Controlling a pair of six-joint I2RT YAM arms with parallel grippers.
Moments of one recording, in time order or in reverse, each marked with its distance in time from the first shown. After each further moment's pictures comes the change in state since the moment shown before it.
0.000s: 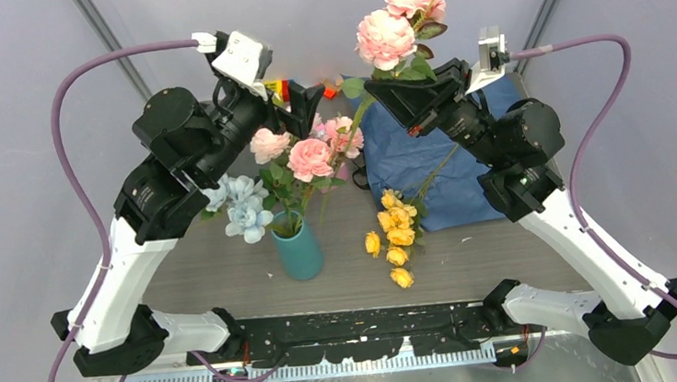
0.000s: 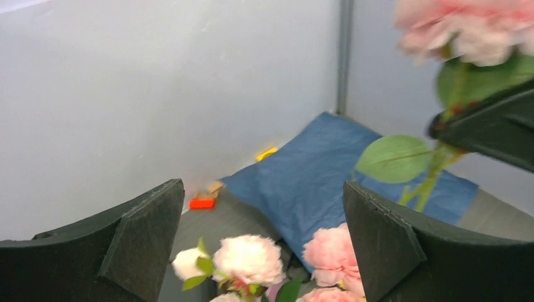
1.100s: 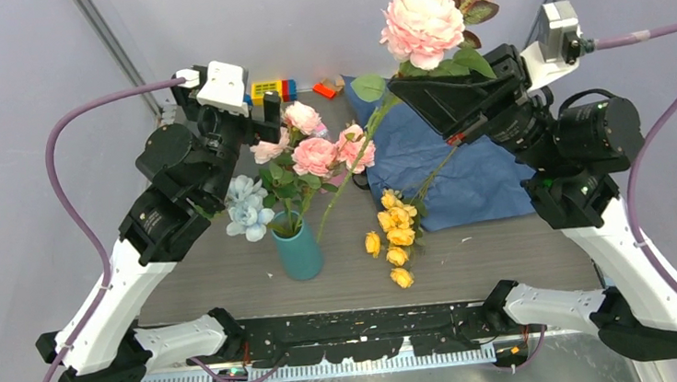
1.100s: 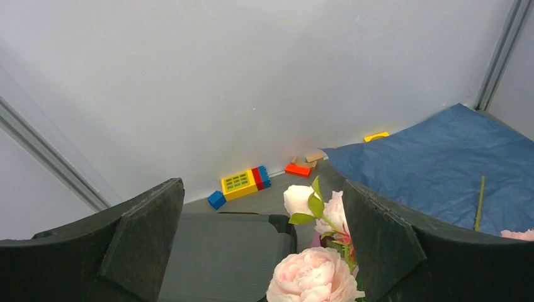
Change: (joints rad) left arm 0.025 -0.186 -0.353 0.208 -0.415 0.132; right arm 0.153 0.006 0.315 -0.196 -0.033 -0.021
